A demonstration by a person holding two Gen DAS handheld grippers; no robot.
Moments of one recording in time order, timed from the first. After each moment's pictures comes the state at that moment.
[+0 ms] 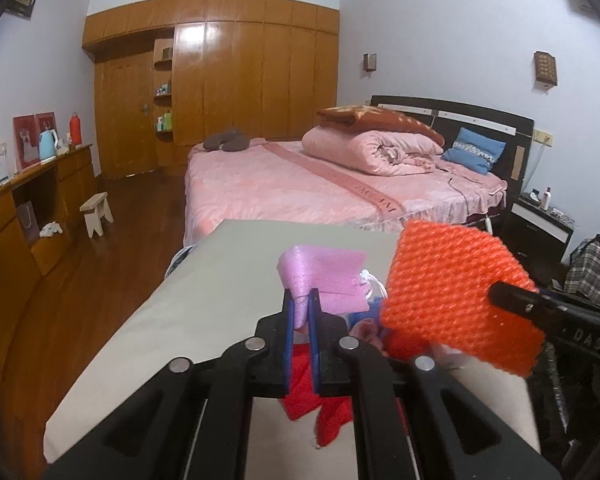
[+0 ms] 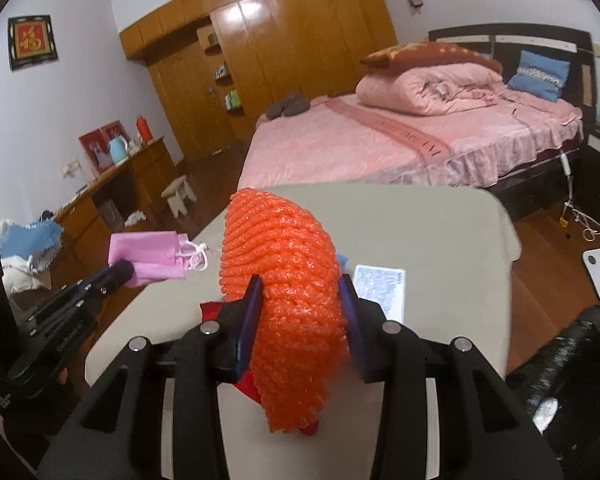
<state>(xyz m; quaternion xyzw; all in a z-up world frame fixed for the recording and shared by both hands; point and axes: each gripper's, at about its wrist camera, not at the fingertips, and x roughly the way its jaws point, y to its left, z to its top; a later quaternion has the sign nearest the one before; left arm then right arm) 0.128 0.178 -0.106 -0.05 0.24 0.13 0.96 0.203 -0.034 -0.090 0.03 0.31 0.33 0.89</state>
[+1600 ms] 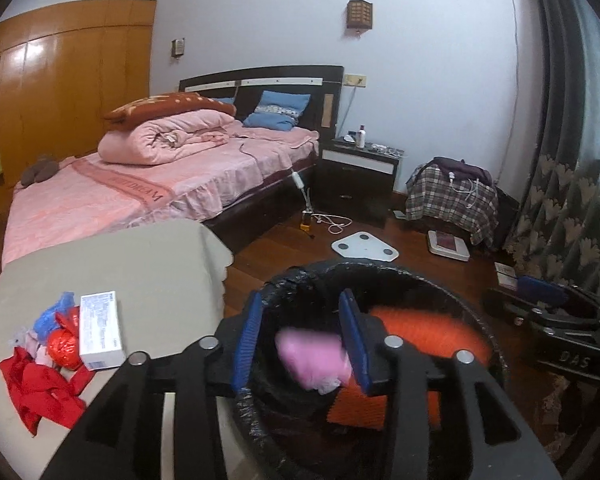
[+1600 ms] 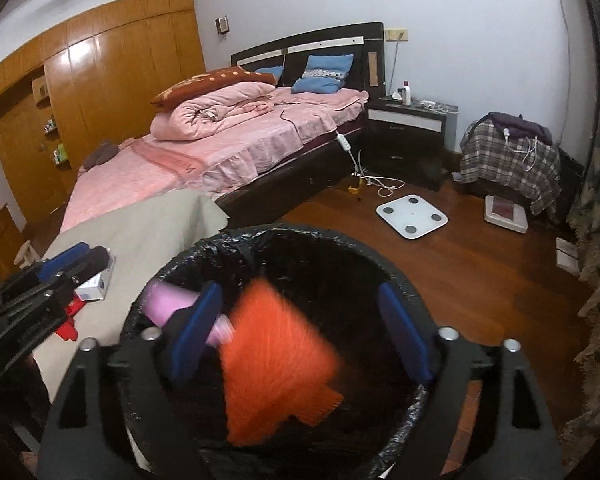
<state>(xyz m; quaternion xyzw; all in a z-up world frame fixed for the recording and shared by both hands) 0.158 -0.117 -0.111 0.02 0.27 -0.17 0.95 0.104 -0.346 -0.116 0.05 0.30 -0.01 0.95</state>
